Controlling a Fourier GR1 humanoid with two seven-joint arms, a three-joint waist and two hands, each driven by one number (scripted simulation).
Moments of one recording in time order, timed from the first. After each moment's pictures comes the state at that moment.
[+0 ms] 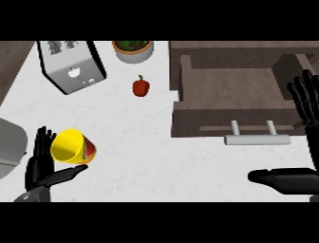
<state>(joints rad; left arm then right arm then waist) -0.36 0.25 0.37 -0.25 0.13 -0.15 -1.01 -0.05 -0.12 -0.10 -1.98 0.01 0.17 -0.01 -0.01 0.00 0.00</state>
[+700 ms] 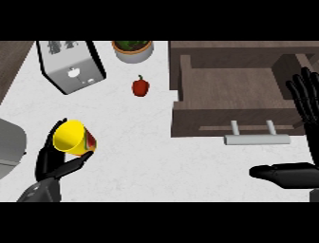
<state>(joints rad) -0.40 0.21 0.35 -0.26 0.14 -0.26 -1.00 -0.08 -0.13 -0.12 -1.93 -0.01 0.18 -0.02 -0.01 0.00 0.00</state>
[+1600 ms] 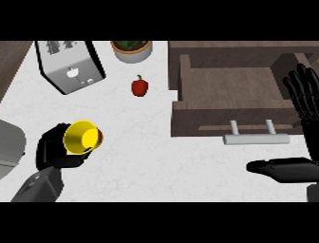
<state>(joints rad) -0.44 0.21 0.36 -0.32 0.20 -0.36 -0.98 -0.11 -0.13 -0.11 -1.91 0.00 0.18 -0.01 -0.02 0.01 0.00</state>
